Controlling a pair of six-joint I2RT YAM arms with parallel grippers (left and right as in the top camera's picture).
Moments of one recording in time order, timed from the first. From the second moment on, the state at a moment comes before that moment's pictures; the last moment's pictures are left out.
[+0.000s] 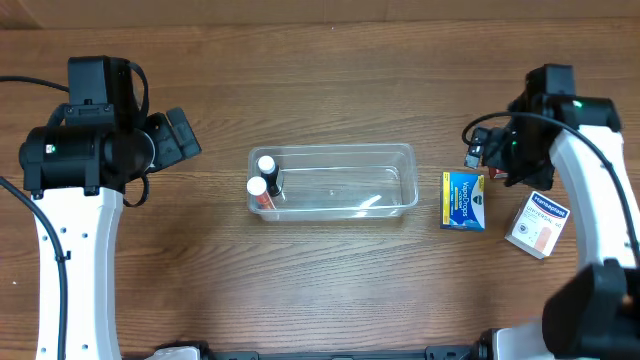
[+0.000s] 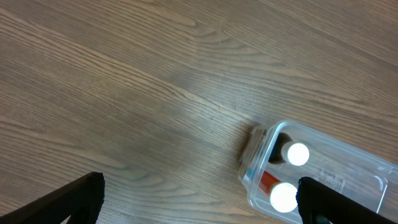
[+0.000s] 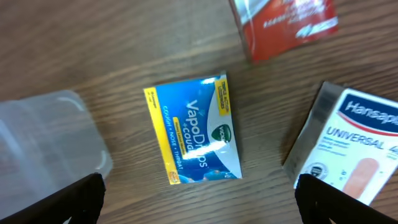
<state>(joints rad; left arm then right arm) 0.04 1.41 1.62 -1.30 -0.06 -0.39 -0.10 1.67 1.42 -1.19 -0.07 0.21</state>
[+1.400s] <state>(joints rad) 0.04 1.42 1.60 -1.30 -0.05 -0.39 0.01 1.80 1.09 -0.79 -0.01 0.15</state>
